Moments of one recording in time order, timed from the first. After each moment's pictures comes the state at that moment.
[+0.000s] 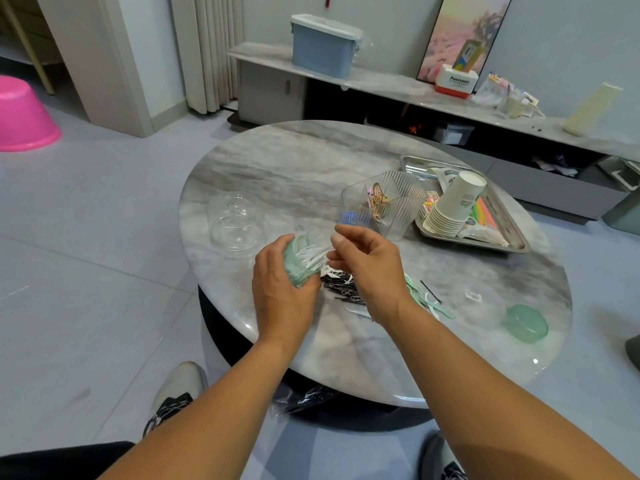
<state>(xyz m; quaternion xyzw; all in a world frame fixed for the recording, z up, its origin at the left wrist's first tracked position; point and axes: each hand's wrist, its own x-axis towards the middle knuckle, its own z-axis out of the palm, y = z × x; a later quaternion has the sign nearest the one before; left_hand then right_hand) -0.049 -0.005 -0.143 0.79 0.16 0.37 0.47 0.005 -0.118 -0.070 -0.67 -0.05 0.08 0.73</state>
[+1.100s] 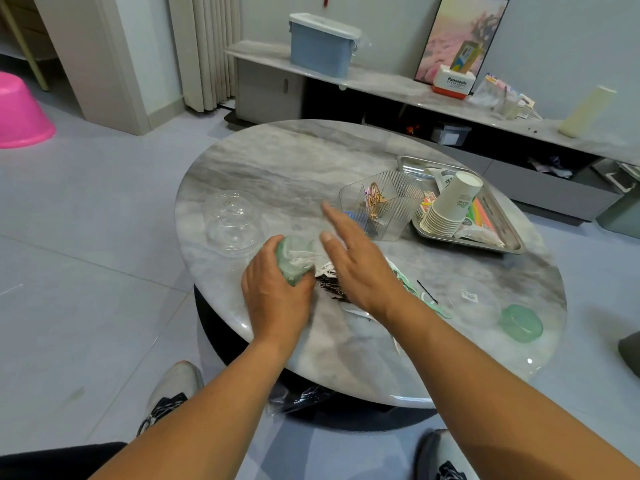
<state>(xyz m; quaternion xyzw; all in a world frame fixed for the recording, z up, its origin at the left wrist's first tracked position) -0.049 -0.005 -0.141 0.80 0.22 0.34 0.45 0.001 -0.123 -0.052 -0.88 -0.30 0.01 0.38</state>
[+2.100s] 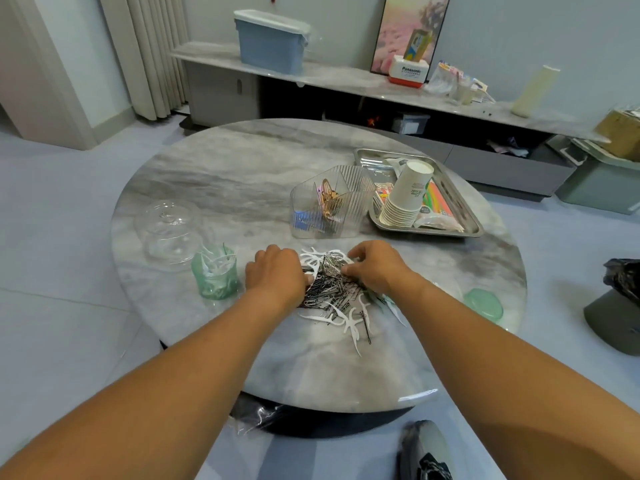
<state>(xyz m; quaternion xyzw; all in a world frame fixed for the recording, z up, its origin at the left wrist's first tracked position) 0.017 -0.041 -0.095 0.97 0.12 -0.05 0.18 0.082 -0.215 -0.085 -0.96 -0.02 0.13 0.27</state>
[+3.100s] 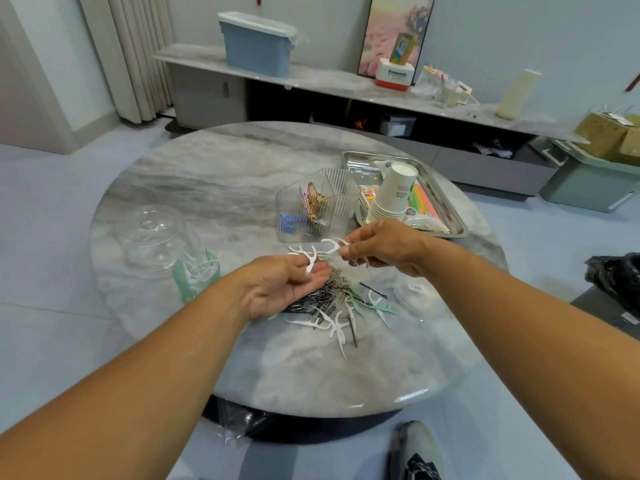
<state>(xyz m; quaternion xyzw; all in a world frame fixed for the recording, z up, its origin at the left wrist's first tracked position) 0.018 -0.046 -0.078 0.40 0.19 -0.23 0.87 0.096 -0.246 -0.031 -0.85 -0.06 0.26 0.45</state>
